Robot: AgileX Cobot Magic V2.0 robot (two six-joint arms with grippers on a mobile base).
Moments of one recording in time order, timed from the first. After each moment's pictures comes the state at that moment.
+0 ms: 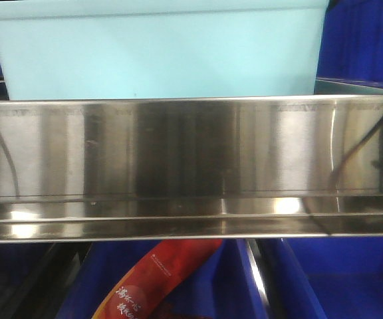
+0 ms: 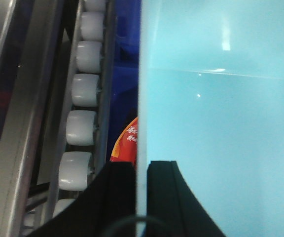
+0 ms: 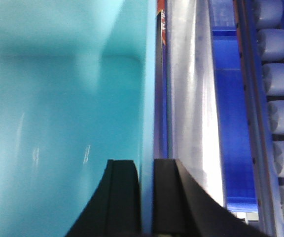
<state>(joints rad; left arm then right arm) -0.29 1.72 -1.55 0.20 0.88 -0.47 0.33 1.83 -1.75 -0.14 1.08 0.43</state>
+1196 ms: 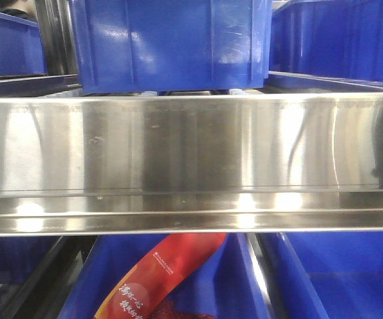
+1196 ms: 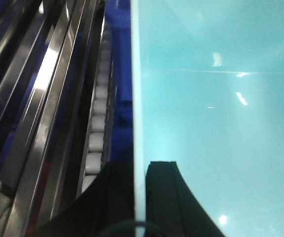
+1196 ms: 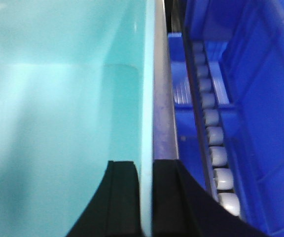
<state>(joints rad) -0.57 1.33 -1.54 0.54 1.02 -0.72 0.59 1.45 -1.74 -0.47 1.21 0.64</state>
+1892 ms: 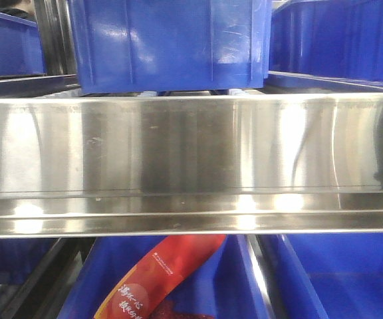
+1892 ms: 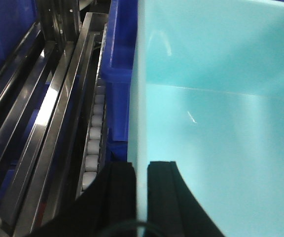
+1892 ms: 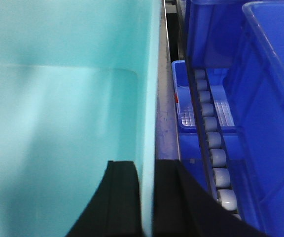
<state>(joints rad) -0.60 1.32 -1.65 0.59 1.02 -0.73 0.59 1.42 -1.74 -0.49 1.16 0.65</state>
